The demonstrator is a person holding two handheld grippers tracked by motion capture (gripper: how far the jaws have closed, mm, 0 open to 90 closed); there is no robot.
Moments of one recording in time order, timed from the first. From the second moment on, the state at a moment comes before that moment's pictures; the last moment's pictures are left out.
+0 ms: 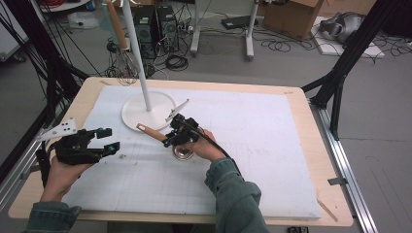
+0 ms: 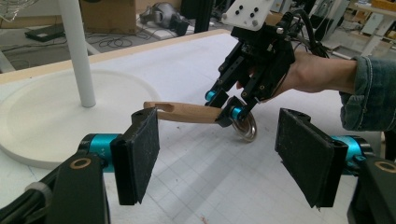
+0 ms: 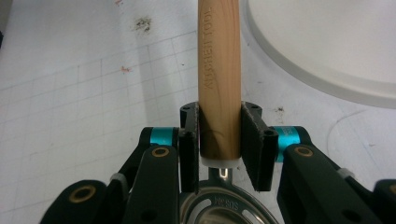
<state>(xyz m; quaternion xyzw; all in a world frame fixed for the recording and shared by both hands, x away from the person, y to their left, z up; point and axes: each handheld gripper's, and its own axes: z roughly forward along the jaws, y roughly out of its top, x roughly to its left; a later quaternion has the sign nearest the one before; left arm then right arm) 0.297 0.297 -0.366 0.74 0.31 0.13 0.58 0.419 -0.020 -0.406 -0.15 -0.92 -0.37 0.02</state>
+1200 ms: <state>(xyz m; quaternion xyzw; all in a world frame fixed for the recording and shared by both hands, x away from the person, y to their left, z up) 0.296 0.303 -0.367 0.74 0.31 0.13 0.59 0.415 0.018 -0.426 -0.13 -0.94 -0.33 0.00</state>
